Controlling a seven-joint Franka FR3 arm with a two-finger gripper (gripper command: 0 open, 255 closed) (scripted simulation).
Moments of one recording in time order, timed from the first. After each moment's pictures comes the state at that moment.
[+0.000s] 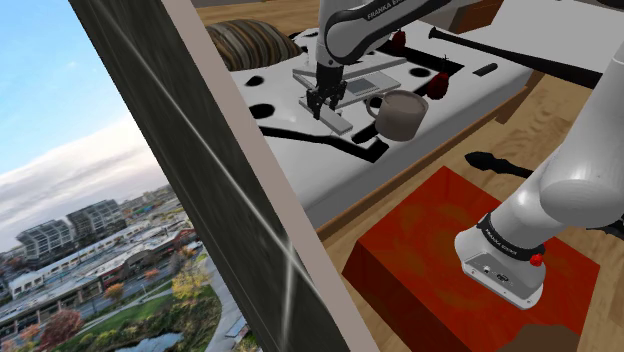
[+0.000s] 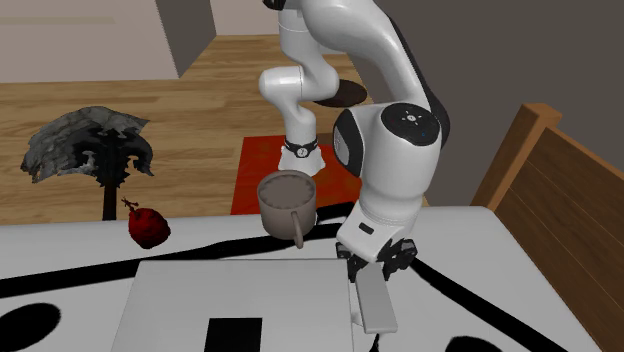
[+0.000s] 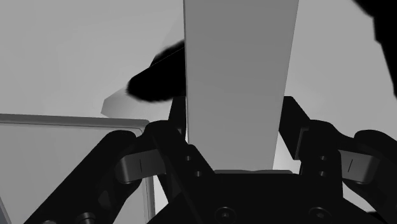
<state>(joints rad) 0.05 0.25 0.12 -2.00 -0.05 2.24 0.24</state>
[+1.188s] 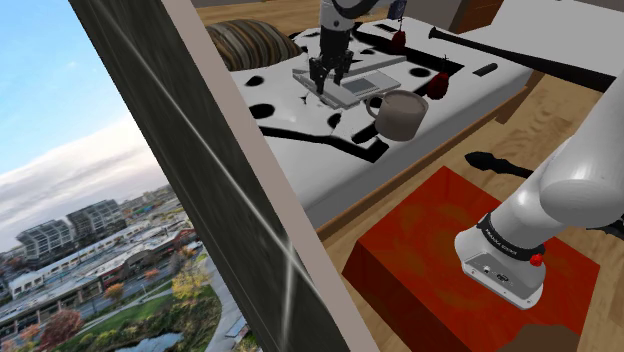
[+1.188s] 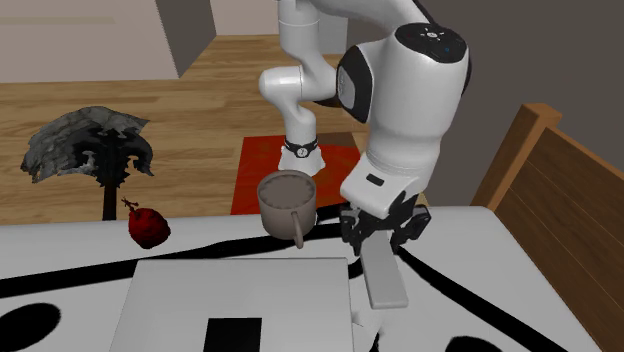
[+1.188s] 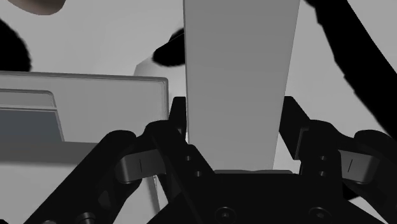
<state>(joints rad) 0.05 0.15 0.12 -1.90 -0.03 2.03 0.22</state>
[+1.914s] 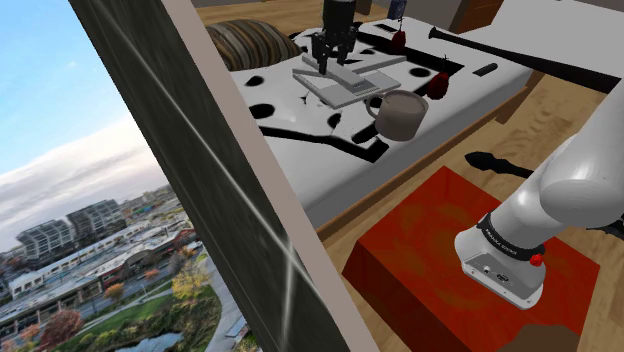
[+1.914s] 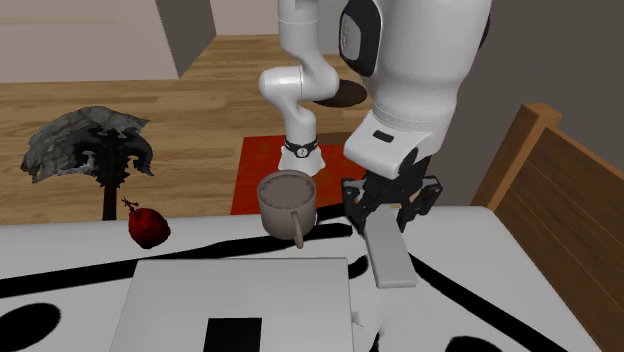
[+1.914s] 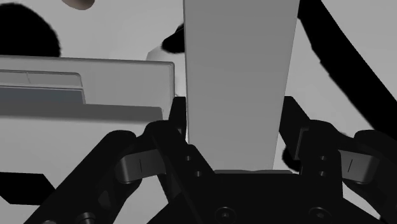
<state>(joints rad) 0.04 0.12 0.12 -1.80 -0.02 1.89 0.22</state>
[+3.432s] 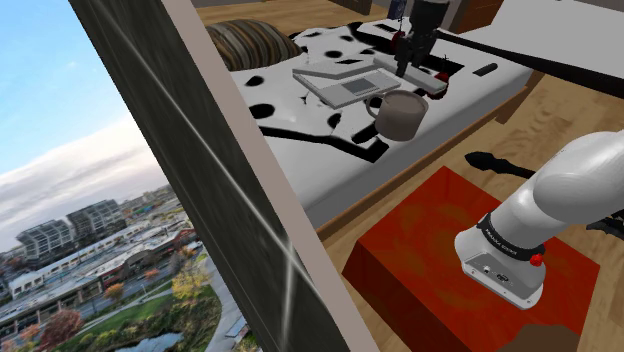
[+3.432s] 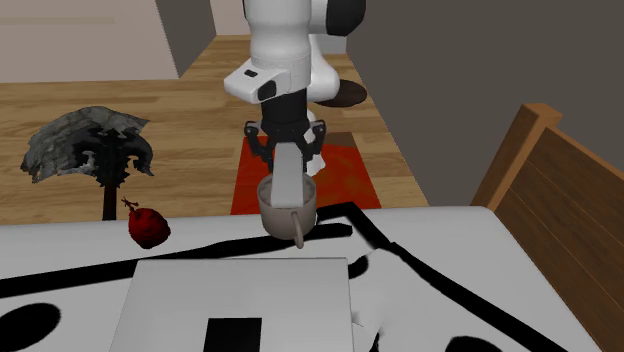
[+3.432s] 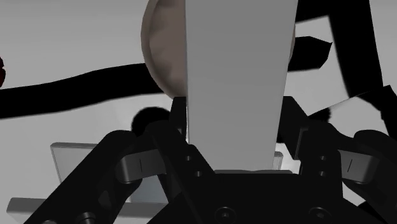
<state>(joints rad) -0.08 -0.36 -0.03 -2.28 -0.02 1.90 -0.05</state>
